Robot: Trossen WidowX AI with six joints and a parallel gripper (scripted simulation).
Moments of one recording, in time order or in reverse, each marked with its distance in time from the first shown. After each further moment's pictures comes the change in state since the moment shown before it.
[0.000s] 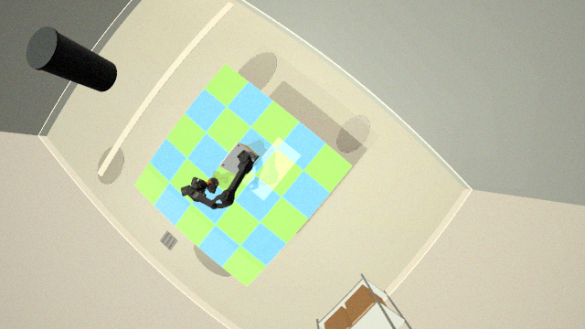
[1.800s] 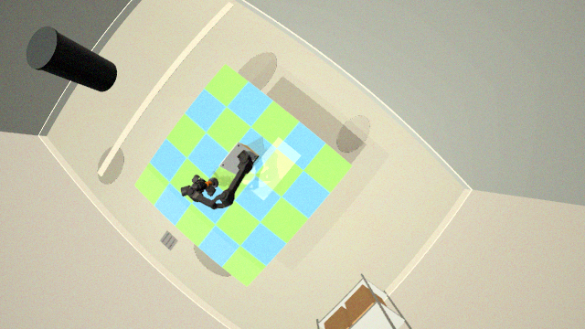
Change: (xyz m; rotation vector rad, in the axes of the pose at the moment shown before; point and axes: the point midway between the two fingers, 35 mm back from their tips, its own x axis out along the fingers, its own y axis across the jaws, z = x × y) arm -0.002 0.000 0.001 0.303 0.000 0.001
